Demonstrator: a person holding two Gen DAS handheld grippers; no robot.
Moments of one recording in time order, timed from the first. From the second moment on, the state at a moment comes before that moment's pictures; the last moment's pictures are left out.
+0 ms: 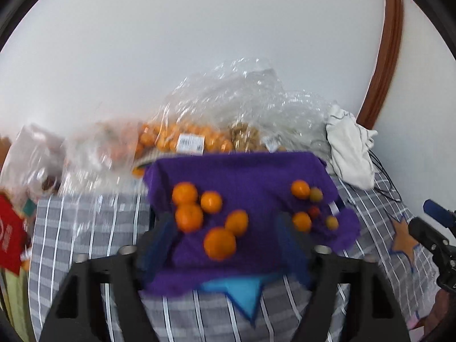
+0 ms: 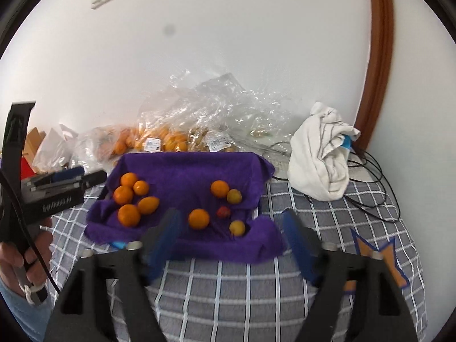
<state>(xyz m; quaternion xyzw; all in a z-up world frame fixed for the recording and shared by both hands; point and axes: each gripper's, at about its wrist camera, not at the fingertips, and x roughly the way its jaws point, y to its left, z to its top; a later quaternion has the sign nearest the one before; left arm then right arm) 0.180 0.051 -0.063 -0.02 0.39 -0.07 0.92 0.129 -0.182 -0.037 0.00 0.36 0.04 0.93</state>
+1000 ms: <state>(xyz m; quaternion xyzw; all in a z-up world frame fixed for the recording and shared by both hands) 0.024 0.034 -0.021 -0.03 0.34 -0.04 0.94 -0.013 -0.206 -0.010 0.00 0.33 0.02 0.94</state>
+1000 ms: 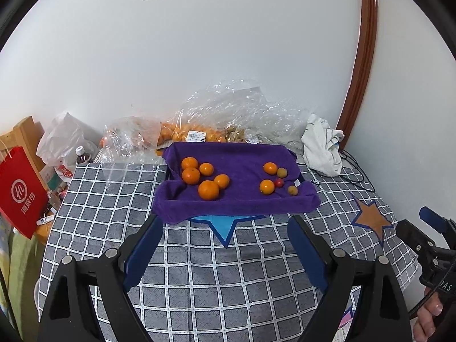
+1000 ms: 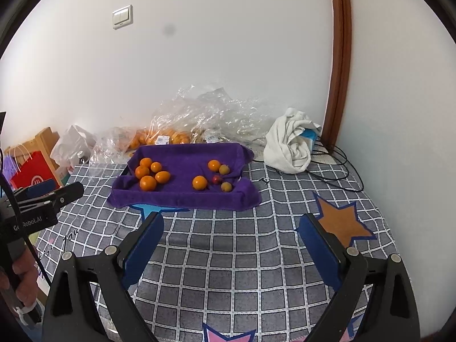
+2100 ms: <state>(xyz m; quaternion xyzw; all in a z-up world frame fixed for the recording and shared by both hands) 0.023 0.035 -0.018 -0.02 0.33 -0.04 0.94 -0.020 -0.211 -0.010 0.02 0.33 0.02 0.94</state>
